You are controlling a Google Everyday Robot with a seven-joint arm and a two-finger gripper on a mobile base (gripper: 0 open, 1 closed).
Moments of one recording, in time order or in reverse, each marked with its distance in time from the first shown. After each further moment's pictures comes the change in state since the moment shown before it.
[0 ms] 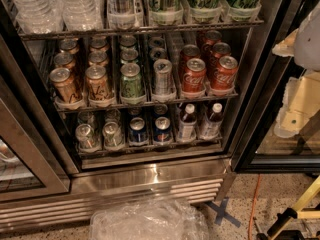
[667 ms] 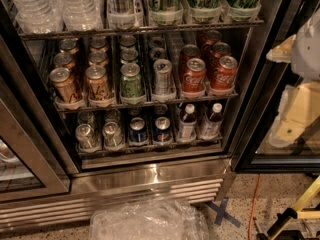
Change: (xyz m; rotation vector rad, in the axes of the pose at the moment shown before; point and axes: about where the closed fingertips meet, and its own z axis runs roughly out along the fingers) arm -0.007 0.015 0.001 -0.003 -0.049 -0.014
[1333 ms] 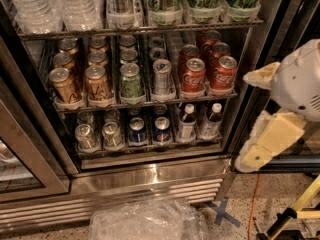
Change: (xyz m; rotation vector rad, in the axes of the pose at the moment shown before) arm -0.038 0.048 0.021 -0.057 -0.243 0.080
